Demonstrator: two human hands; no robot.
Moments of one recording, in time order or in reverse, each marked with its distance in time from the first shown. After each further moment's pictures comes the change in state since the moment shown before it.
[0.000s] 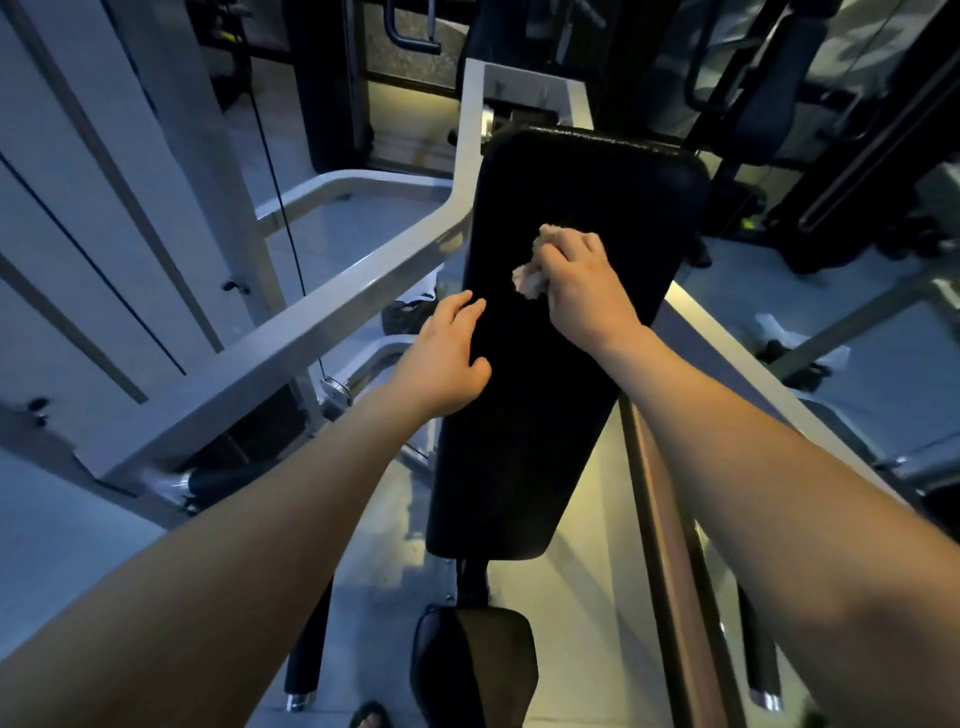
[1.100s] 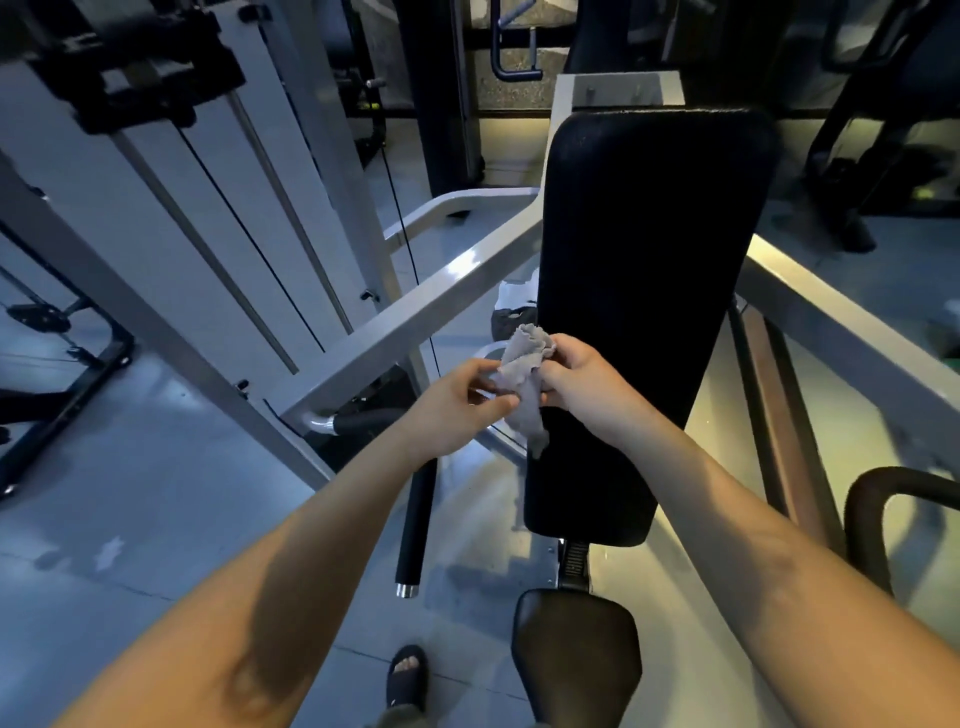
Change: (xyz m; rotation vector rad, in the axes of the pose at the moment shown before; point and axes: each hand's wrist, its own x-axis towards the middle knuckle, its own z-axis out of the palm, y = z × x) left_hand -0.140 0.006 -0.014 -0.352 0.001 -0.299; right_hand -0.108 -0.139 -0.013 1.429 -0.347 0.586
